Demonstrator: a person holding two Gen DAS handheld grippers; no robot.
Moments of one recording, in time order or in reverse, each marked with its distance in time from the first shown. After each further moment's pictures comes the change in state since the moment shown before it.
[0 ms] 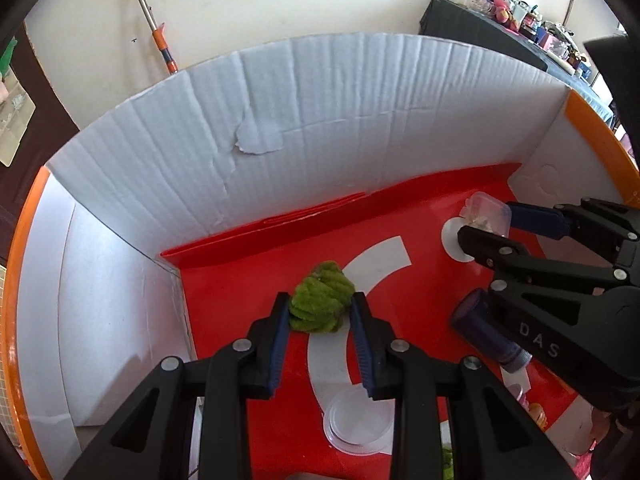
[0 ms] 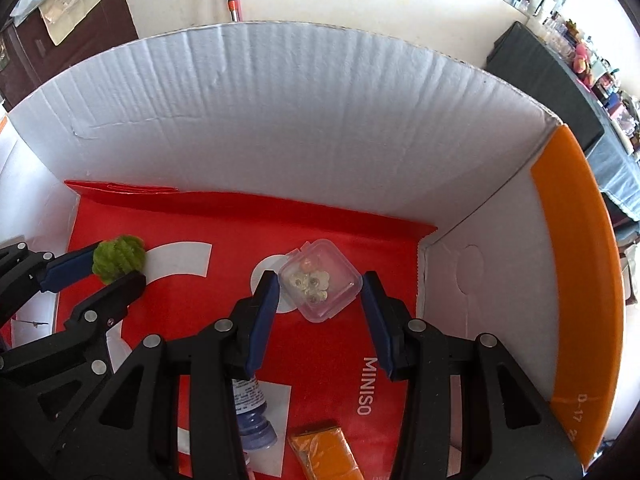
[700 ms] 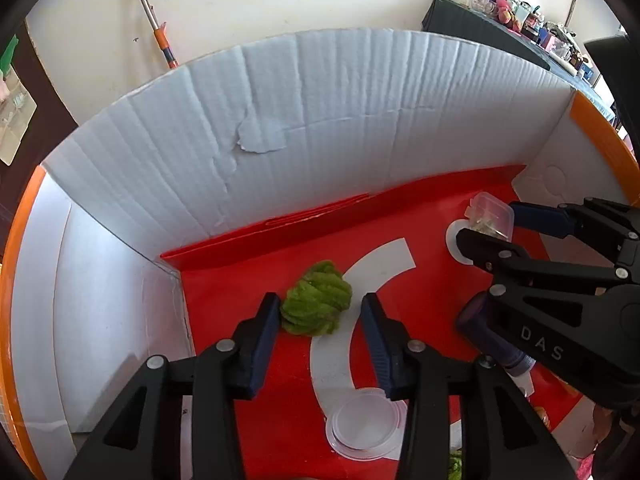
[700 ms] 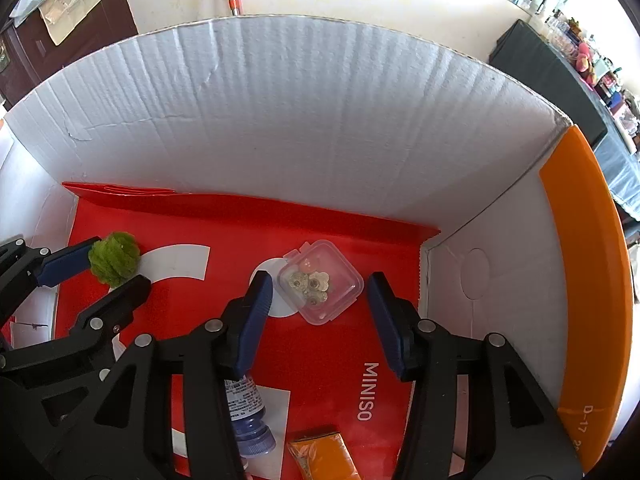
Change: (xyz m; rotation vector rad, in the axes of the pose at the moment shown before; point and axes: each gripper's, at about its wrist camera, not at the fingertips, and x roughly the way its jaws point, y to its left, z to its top) left arm 0.003 0.001 -0.004 -0.019 -0.002 0.008; right arm -0.003 0.002 0.003 -0.008 0.007 0.009
